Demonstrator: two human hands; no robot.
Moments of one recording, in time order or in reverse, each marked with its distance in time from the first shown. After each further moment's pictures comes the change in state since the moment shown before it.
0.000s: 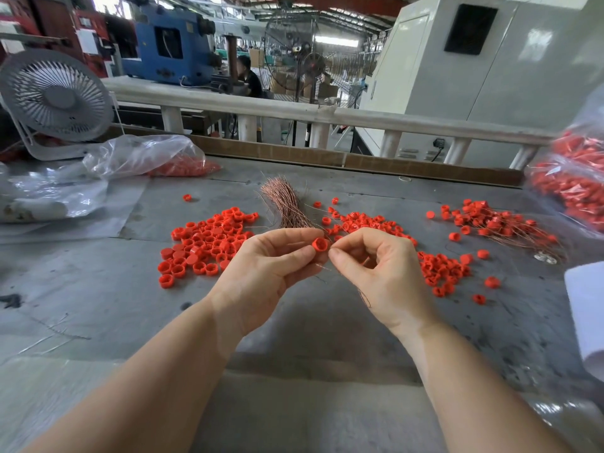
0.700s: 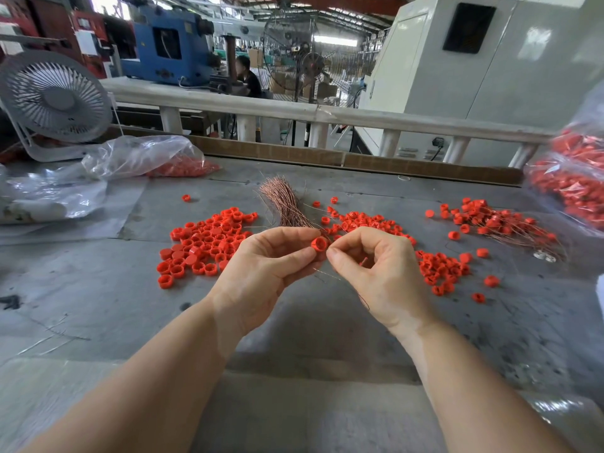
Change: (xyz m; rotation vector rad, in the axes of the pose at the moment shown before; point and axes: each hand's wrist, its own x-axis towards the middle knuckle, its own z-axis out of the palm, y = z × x) left_hand 0.000 -0.002 0.001 -0.016 0.011 0.039; right_hand -0.001 -0.002 0.001 -0.001 -0.005 -0.018
